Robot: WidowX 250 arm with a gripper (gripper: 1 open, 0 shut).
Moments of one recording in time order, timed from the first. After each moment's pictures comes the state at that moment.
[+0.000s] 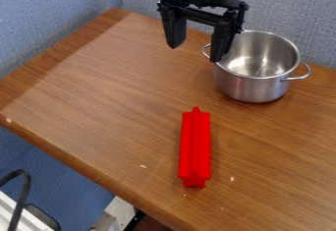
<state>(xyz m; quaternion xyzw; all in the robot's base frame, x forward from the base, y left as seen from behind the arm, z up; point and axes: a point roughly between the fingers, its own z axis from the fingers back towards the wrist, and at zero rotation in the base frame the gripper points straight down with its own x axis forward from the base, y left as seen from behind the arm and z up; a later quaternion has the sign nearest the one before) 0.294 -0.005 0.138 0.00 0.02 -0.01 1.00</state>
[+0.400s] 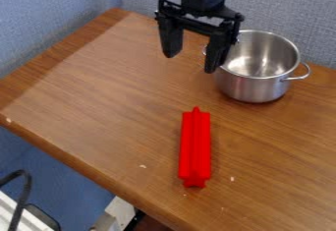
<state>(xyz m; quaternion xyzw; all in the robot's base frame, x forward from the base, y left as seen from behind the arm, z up) 0.283 -0.007 0.128 0.00 0.06 -0.03 1.00</state>
